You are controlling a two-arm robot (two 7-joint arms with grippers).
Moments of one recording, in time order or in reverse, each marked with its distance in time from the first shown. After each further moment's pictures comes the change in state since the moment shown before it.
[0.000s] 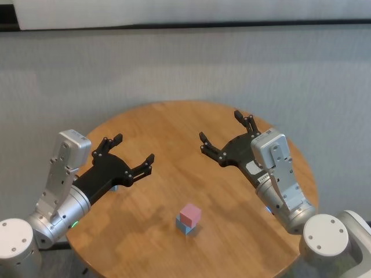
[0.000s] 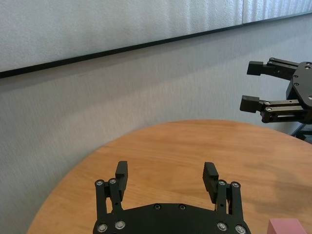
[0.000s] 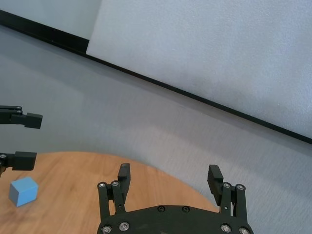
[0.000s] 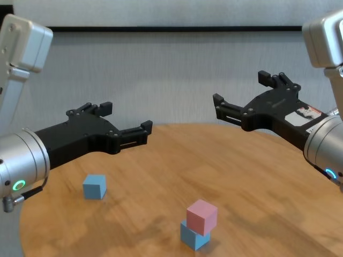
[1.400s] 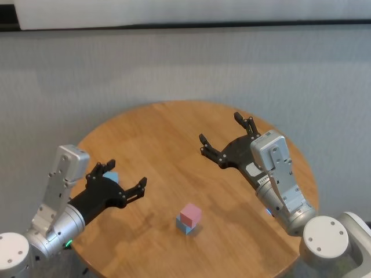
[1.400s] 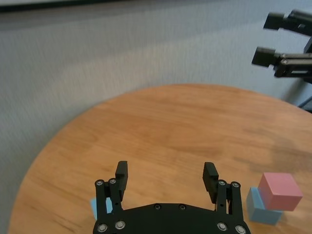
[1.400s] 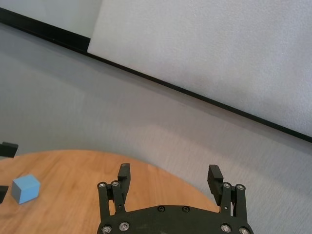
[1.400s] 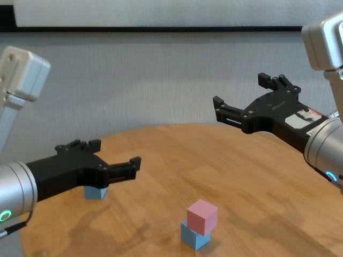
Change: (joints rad) left arm 0.070 -0.003 -0.042 -0.041 0.001 0.137 0.009; right arm -0.008 0.003 -0.003 -0.006 -0.003 0.005 -0.004
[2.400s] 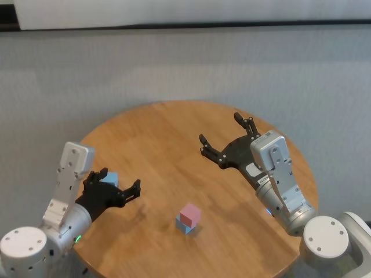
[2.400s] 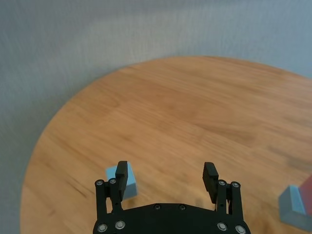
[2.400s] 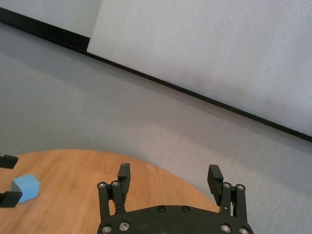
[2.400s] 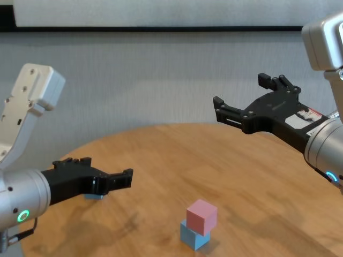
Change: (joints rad) left arm -0.021 -0.074 -0.018 0.028 0.041 0.188 0.123; right arm -0.001 0.000 0.000 0.000 0.000 0.000 0.000
